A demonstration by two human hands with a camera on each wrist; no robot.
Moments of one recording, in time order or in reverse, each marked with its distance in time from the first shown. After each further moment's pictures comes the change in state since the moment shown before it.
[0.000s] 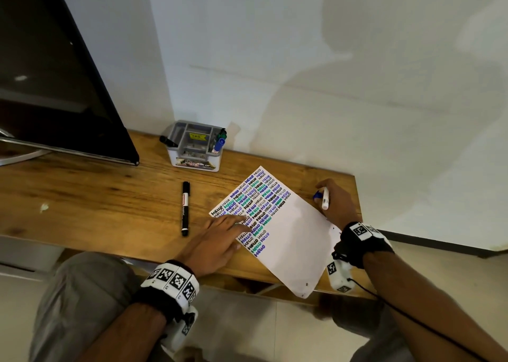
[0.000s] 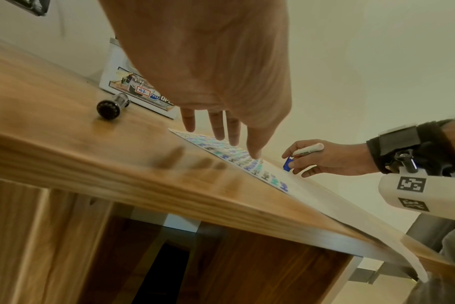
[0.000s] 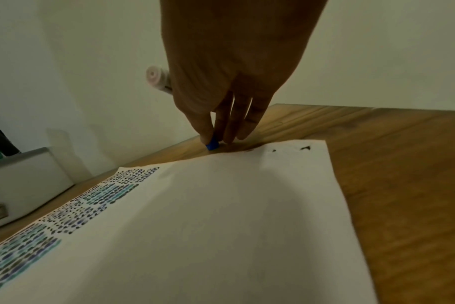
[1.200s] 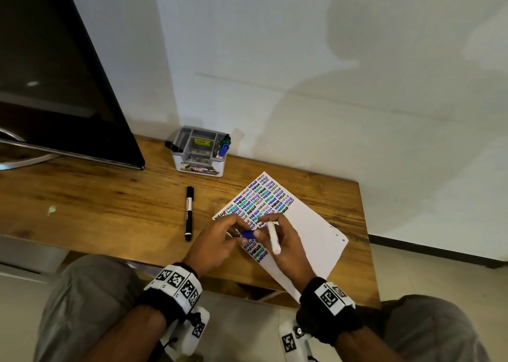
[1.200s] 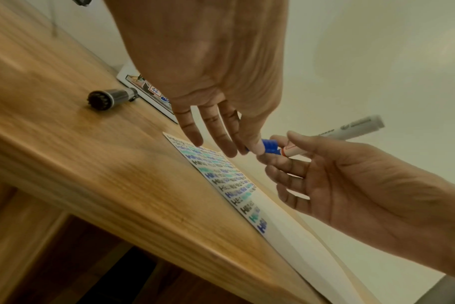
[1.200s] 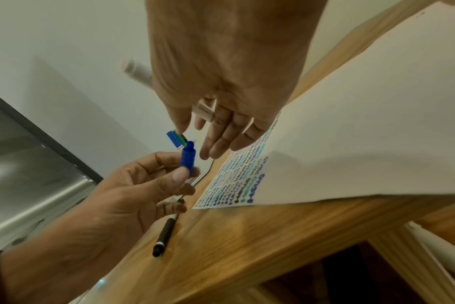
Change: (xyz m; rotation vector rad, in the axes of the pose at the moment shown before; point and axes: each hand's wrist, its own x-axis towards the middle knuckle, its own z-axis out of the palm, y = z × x) left_hand 0.007 0.018 -0.019 -0.646 0.205 -0.291; right_hand -0.119 -0.120 0.062 0.813 -0.211 -0.032
